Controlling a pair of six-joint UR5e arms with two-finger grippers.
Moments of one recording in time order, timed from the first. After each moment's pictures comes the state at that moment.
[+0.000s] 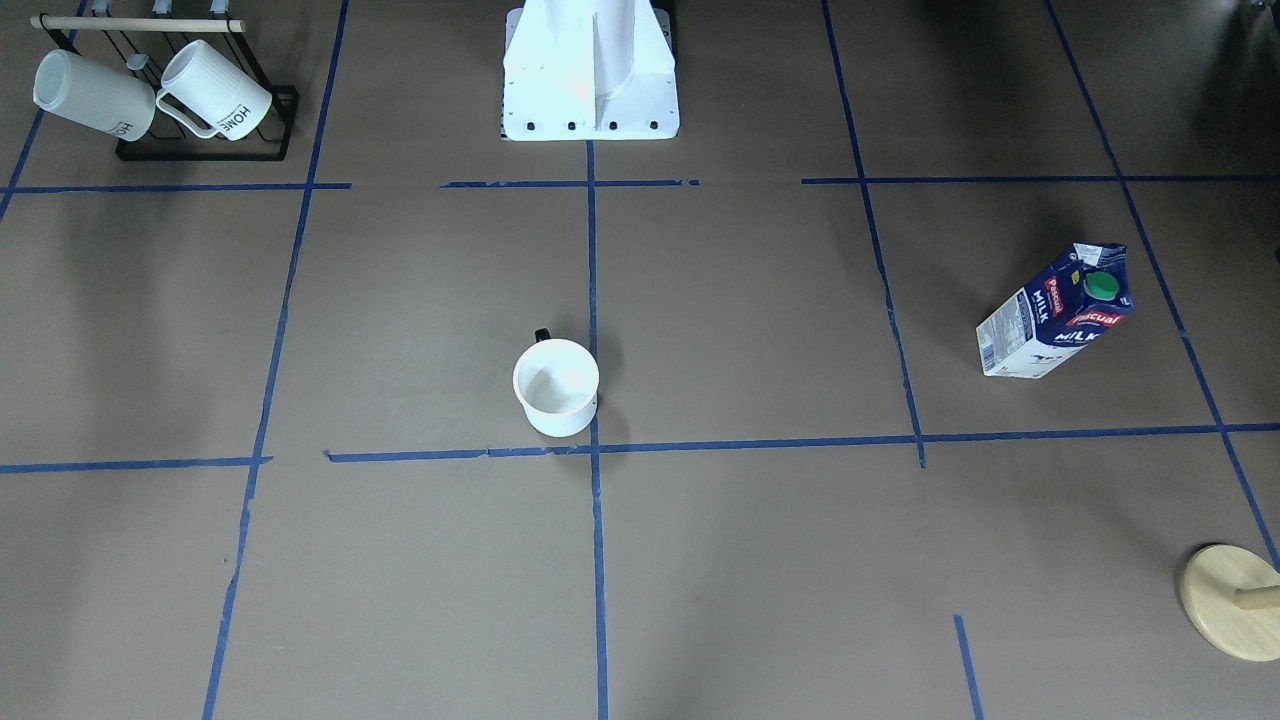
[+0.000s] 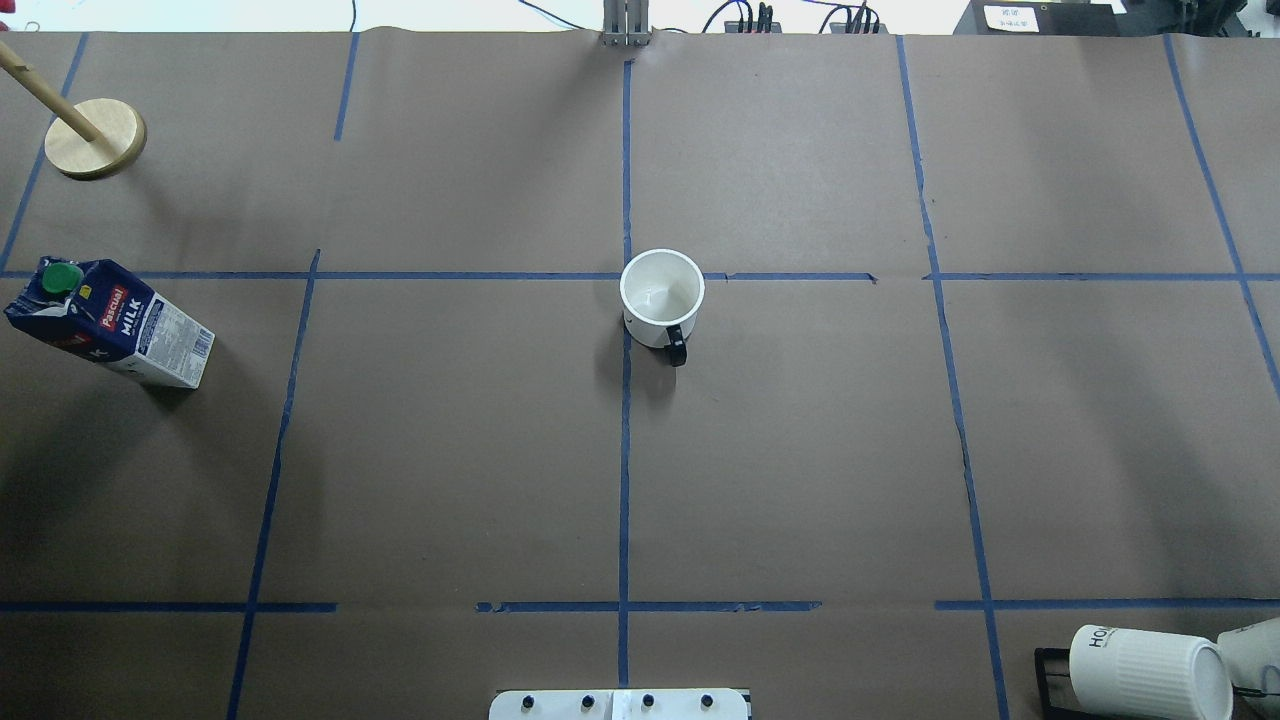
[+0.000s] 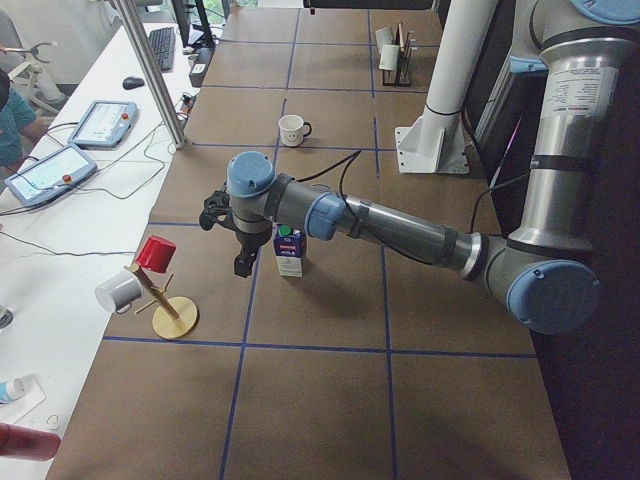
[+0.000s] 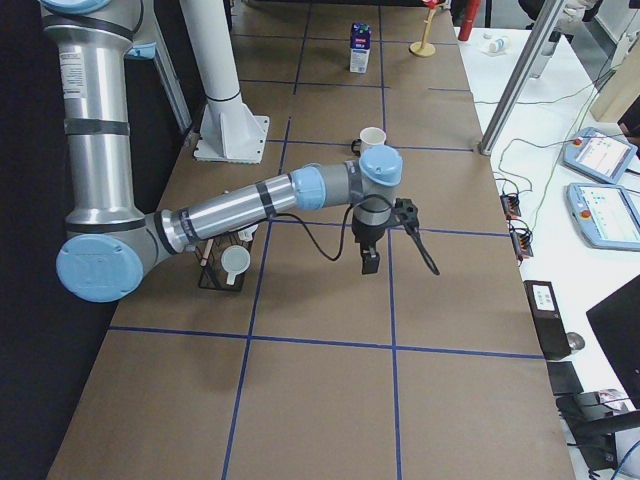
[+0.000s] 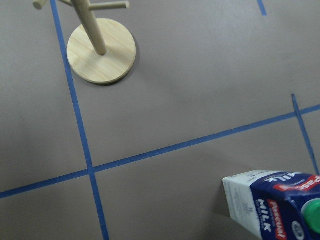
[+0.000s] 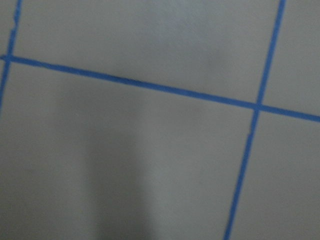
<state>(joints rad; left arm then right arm) -1.50 -1.64 -1.80 -1.62 -2.44 -0.05 1.43 -1.62 1.91 -1.76 2.31 -0.03</state>
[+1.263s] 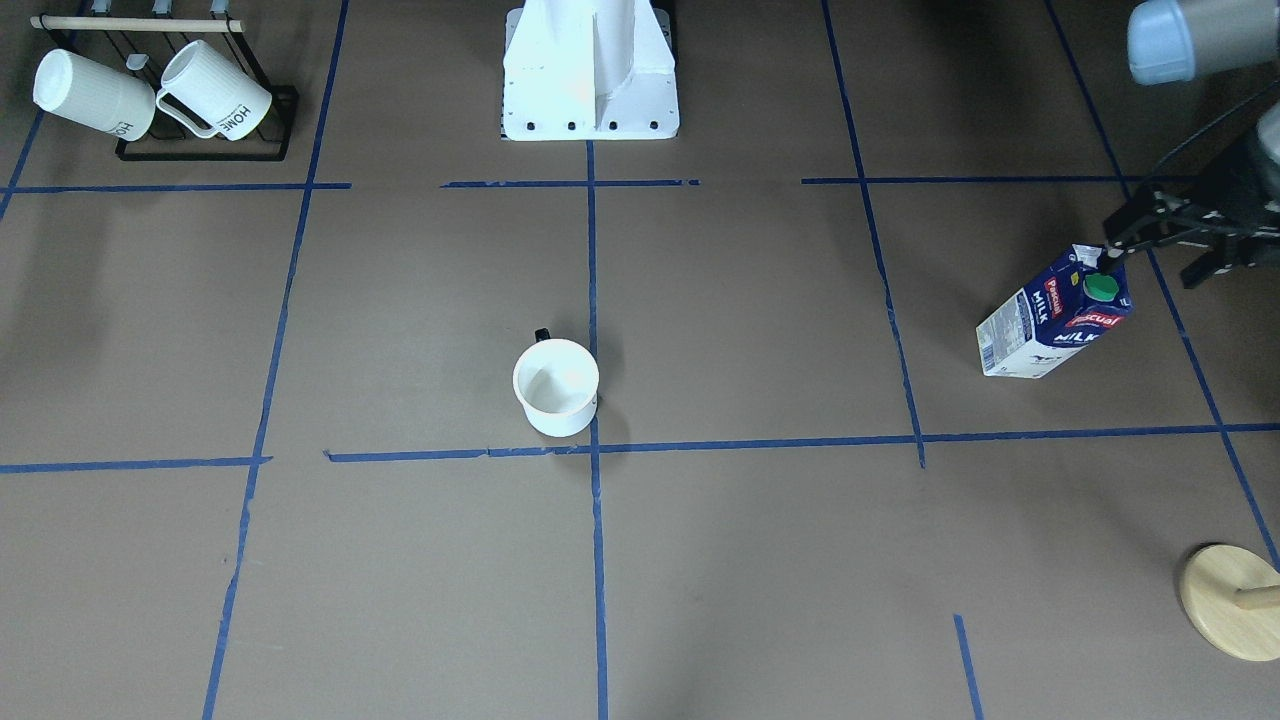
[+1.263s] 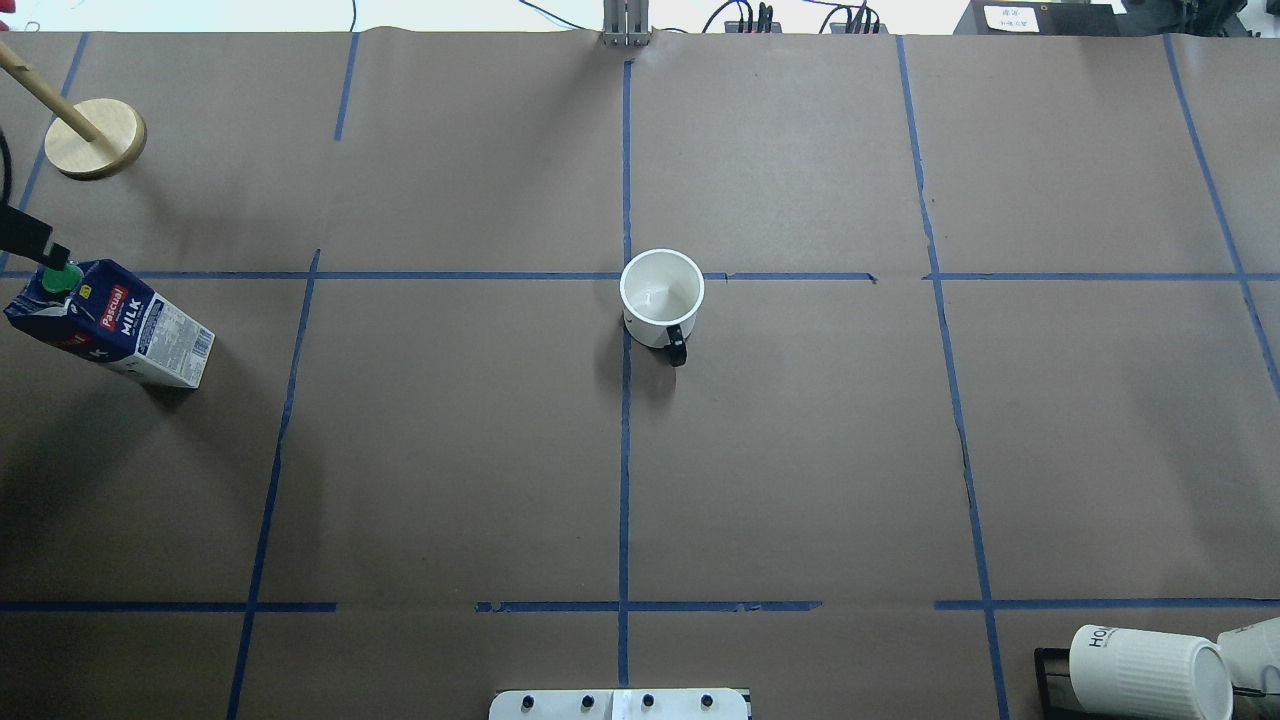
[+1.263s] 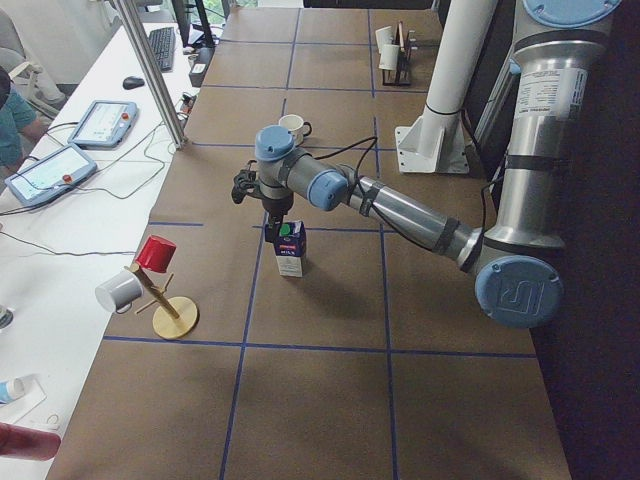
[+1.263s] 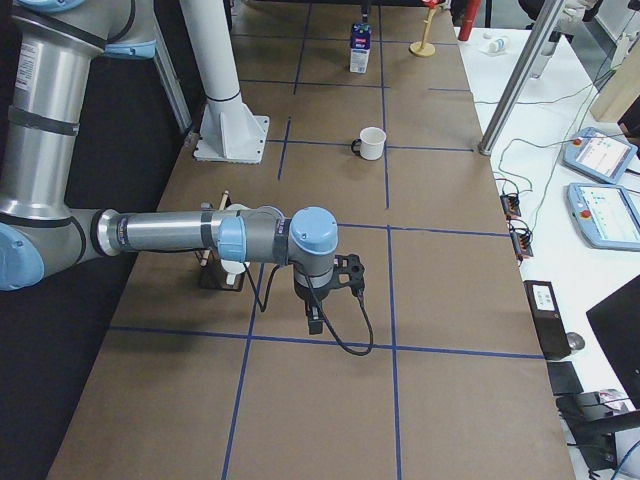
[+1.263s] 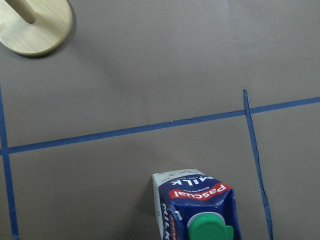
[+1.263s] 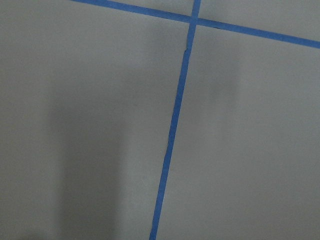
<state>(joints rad) -1.19 -1.63 -1.91 -1.68 -2.30 -0.46 1.54 -1.84 1.92 -1.65 2.31 -0.15</state>
